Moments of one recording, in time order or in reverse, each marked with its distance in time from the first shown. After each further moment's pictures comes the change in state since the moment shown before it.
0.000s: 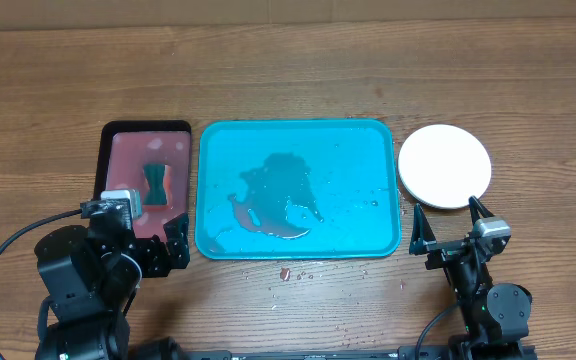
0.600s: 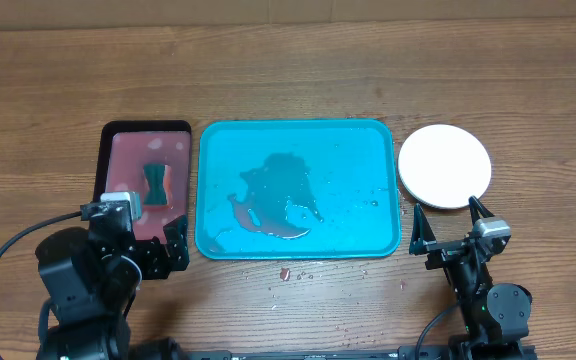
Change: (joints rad) left arm 0.000 -0.014 -0.004 -0.012 -0.020 0.002; right arm 0.000 0.000 0.000 0.000 0.000 0.000
